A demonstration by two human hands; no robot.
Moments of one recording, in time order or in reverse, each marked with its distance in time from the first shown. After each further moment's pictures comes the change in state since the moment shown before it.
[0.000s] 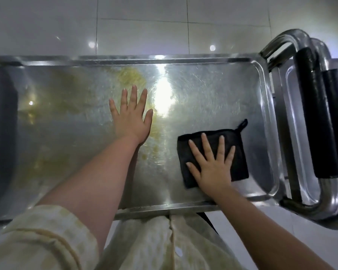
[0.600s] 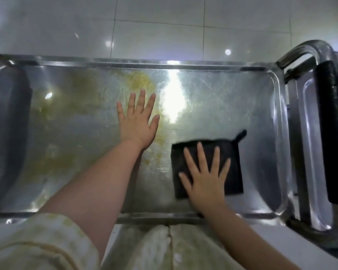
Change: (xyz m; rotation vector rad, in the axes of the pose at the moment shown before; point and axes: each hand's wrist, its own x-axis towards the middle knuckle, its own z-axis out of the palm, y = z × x) left_hand 0.002 0.003 0.003 0.007 0.004 -0.004; right_hand -0.001 -0.022 0.008 0.054 0.076 -0.050
